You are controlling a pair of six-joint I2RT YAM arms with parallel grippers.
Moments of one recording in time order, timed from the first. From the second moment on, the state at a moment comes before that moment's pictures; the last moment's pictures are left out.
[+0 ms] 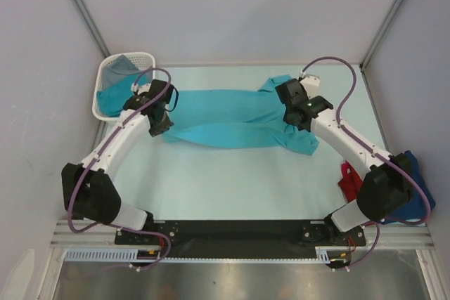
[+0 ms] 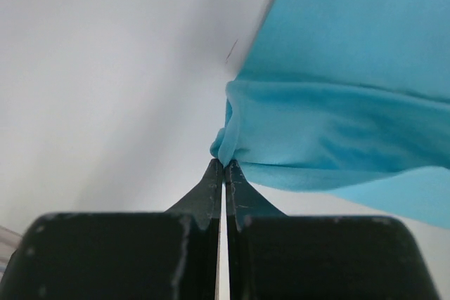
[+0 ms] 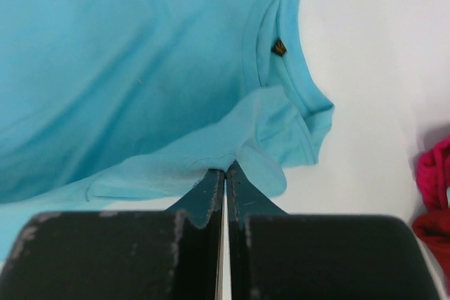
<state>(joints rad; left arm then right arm) -0.28 1.46 1.29 -0.95 -0.42 -0.72 0.51 1.51 1.33 -0.76 0.57 0.67</state>
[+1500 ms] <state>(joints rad) -0.37 1.15 0.96 -1.10 -0.42 -0.79 1.01 1.13 1.10 -1.31 0.65 1.22</state>
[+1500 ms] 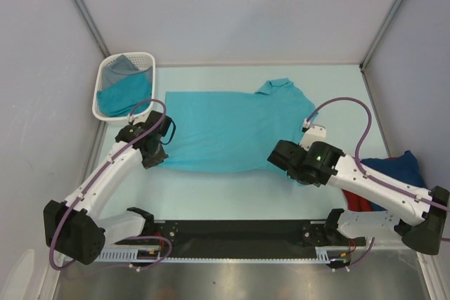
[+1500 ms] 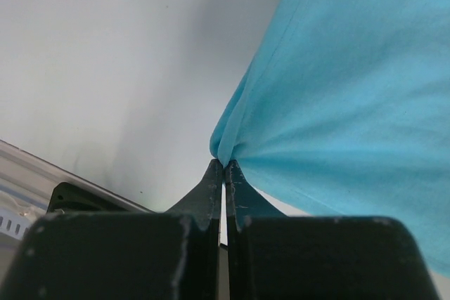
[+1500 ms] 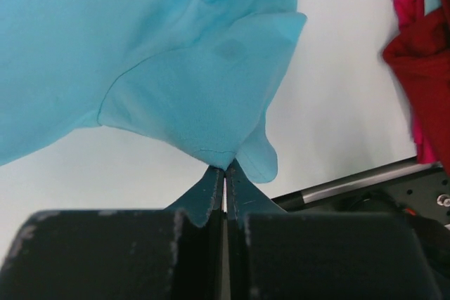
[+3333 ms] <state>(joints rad) -0.28 1.61 1.23 -1.00 -0.45 -0.75 0.60 1.50 1.22 -0.81 0.69 0.75</state>
